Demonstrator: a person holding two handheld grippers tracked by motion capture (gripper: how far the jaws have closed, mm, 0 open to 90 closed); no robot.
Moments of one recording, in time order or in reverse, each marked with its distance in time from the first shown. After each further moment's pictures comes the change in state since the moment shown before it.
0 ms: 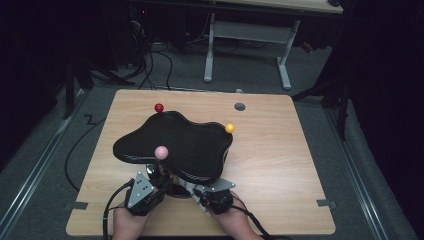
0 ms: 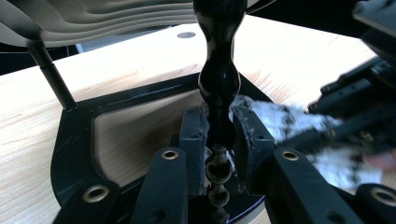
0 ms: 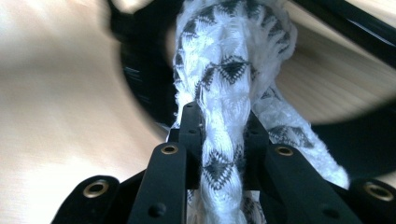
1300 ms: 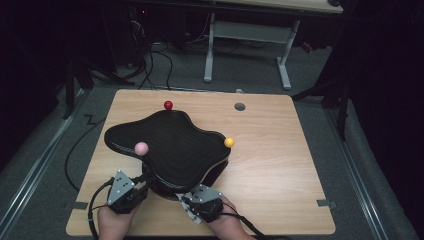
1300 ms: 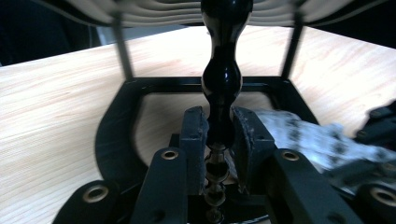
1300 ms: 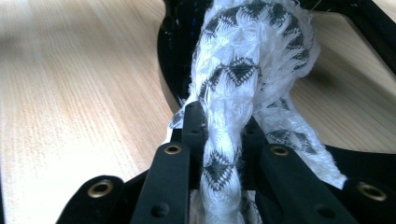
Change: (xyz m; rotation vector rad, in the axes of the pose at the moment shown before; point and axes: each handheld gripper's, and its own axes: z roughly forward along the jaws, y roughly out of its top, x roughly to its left) left arm 0.034 -0.012 -0.023 -0.009 0.074 -0.074; right arm 0.027 -0.001 0.011 -0.021 0.052 -0.142
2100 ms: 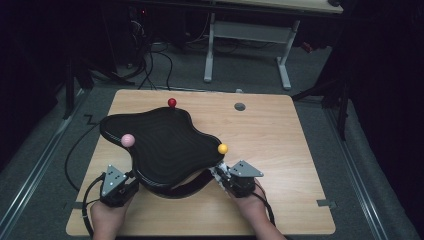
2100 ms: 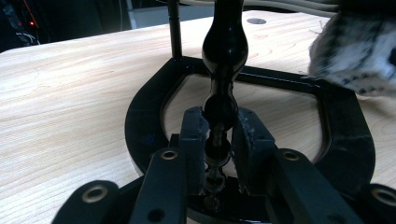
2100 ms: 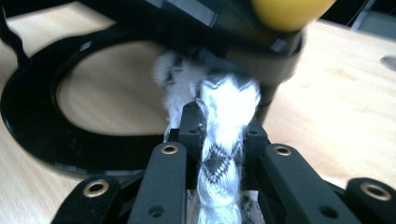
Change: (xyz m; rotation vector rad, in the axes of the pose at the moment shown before) left arm 0.026 -0.008 0.003 0.043 0.101 -0.055; right arm -0.088 -0.003 -0.053 -0.122 -0.250 0.185
